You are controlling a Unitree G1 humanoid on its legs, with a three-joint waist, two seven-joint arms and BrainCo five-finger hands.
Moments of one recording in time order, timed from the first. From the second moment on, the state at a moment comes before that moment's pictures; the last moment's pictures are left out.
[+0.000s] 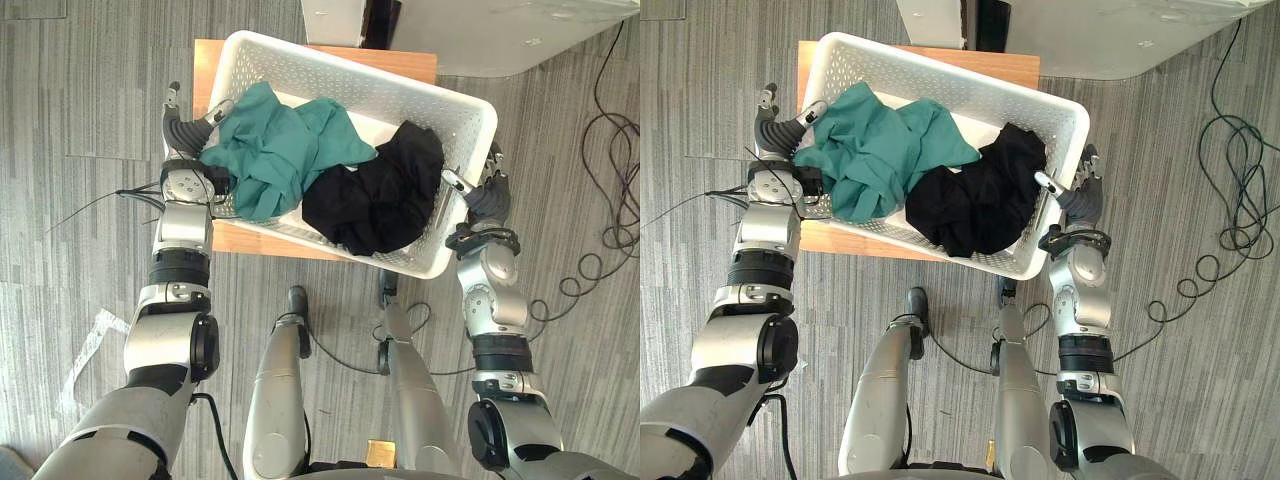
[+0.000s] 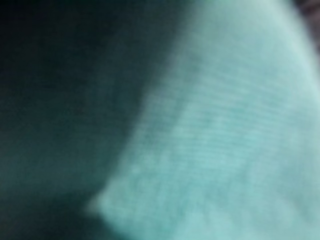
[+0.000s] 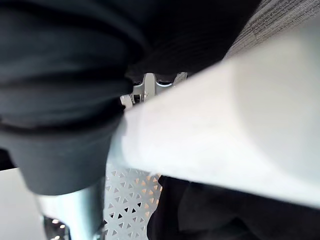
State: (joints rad) left arm -0.96 0.31 0.21 0.71 0.19 0.10 0.24; right arm -0.55 -0.11 -0.23 0.26 0.34 0.00 -0.17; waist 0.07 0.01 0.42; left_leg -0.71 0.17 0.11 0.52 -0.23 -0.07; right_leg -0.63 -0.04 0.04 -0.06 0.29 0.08
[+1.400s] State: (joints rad) left arm -0.31 0.25 -0.11 0.63 0.32 0.10 -0.03; right arm -0.20 -0.24 -0.26 0.48 0.12 0.13 0.11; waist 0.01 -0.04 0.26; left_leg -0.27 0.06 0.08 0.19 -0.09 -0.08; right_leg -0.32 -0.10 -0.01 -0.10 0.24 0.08
